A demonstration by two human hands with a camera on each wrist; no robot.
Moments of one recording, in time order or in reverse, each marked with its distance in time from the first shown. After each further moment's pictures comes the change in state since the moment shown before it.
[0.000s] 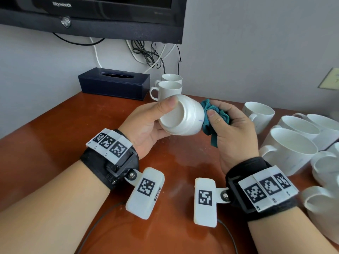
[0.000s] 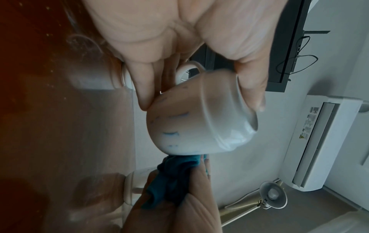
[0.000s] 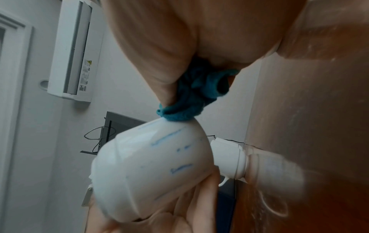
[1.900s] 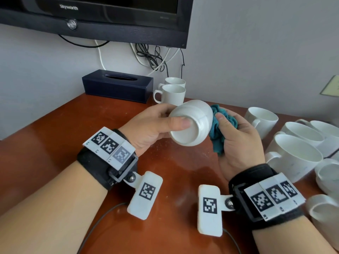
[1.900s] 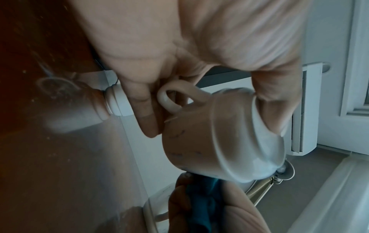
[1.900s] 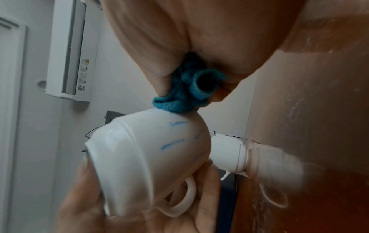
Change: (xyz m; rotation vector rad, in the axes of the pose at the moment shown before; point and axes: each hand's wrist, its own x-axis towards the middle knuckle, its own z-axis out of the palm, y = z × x) left_hand 0.002 0.013 -0.009 0.262 -0.186 0.016; right_hand -0.006 -0.011 0.009 0.193 0.054 0.139
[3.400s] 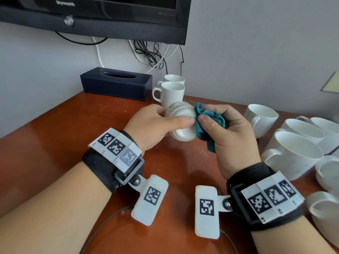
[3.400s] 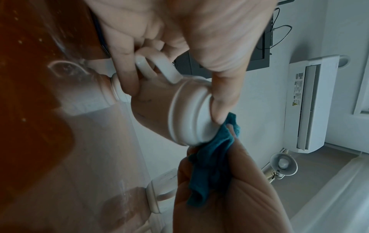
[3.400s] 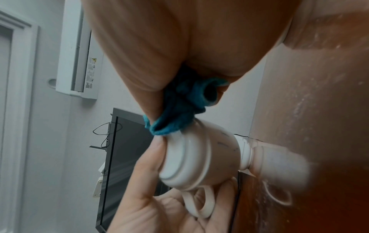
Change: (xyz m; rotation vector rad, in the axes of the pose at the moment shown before) left_hand 0.002 -0.007 0.006 0.325 0.233 -0.063; right_hand -0.005 0.003 -0.001 -0.175 -0.229 -0.155
